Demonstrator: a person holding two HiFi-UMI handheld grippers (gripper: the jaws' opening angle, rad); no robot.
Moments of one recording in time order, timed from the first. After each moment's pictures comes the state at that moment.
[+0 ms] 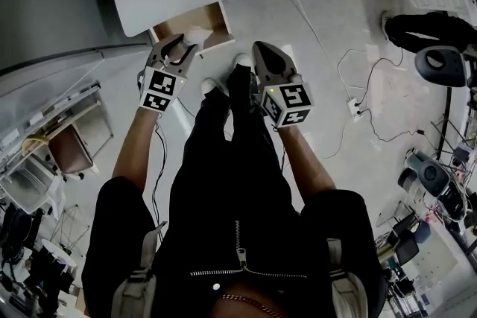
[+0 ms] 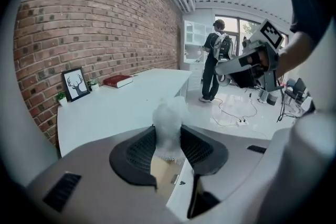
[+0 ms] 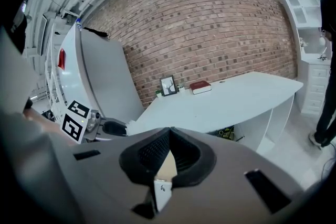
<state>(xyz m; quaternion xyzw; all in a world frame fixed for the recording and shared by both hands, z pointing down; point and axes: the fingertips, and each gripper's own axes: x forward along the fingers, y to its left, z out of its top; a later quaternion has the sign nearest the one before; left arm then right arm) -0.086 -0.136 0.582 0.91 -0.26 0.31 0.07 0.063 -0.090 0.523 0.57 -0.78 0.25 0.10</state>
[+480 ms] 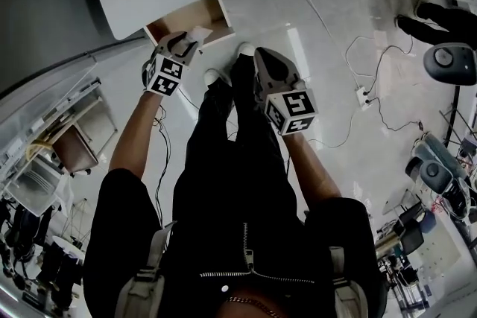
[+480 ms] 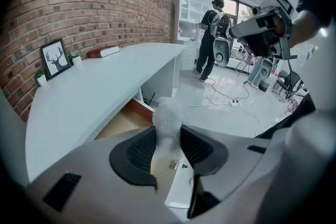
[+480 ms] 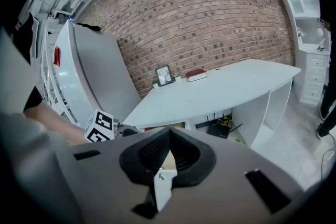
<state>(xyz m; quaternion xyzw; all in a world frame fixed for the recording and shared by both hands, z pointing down) -0.073 -0.142 0.702 0.88 -0.21 0.42 0.09 0.080 -0.075 0.569 0.56 -0.77 0.29 0.11</state>
